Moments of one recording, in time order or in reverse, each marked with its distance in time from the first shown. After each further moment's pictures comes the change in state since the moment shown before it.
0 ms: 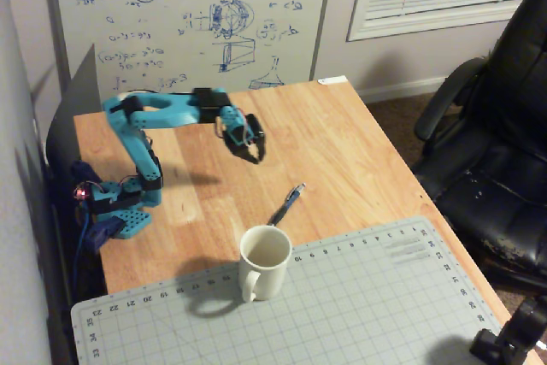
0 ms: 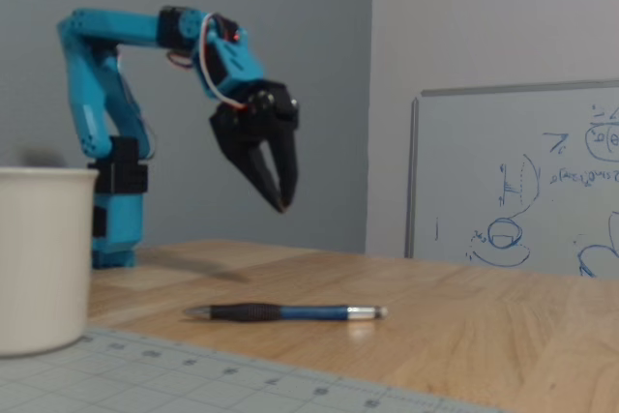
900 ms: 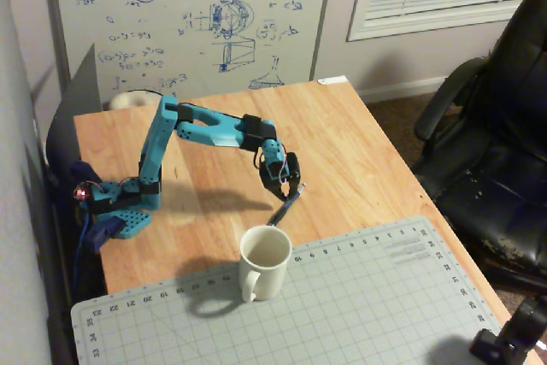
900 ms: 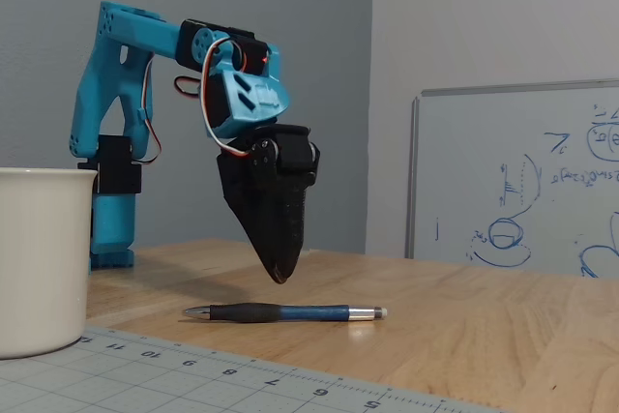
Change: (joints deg) arm 13.4 -33.6 -25.4 0.0 0.0
